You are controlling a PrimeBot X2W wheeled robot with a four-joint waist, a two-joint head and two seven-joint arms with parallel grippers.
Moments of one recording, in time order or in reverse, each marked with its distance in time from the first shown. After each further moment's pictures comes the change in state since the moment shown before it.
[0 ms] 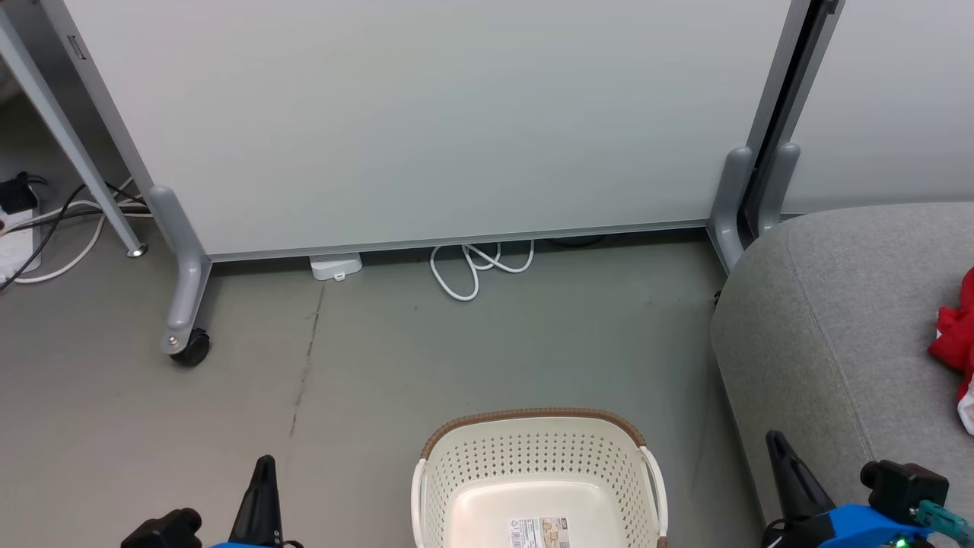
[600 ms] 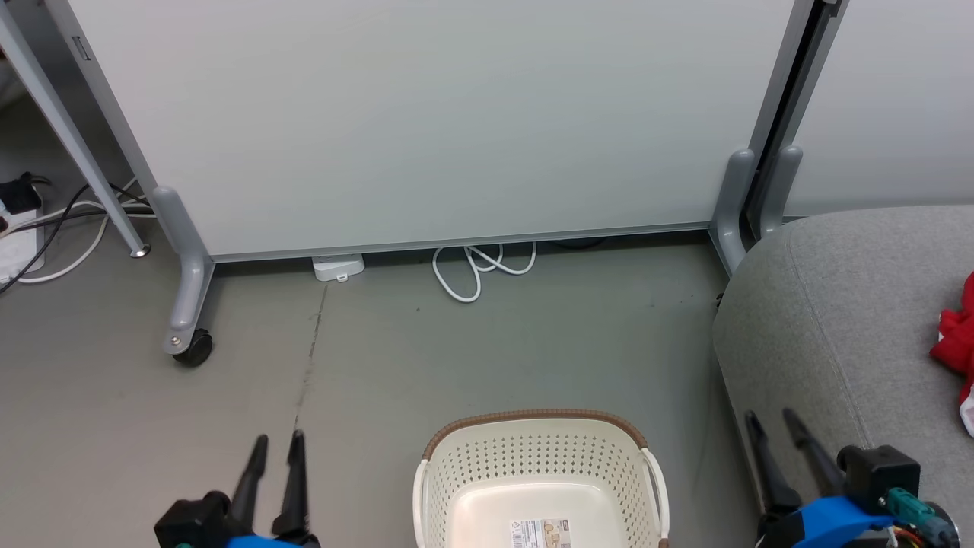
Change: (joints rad) left arm -0.031 0.012 -0.026 -0.031 0.205 0.000 -0.066; right arm -0.019 -0.007 0.011 -0.061 -0.234 0.000 -0.039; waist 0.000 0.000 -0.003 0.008
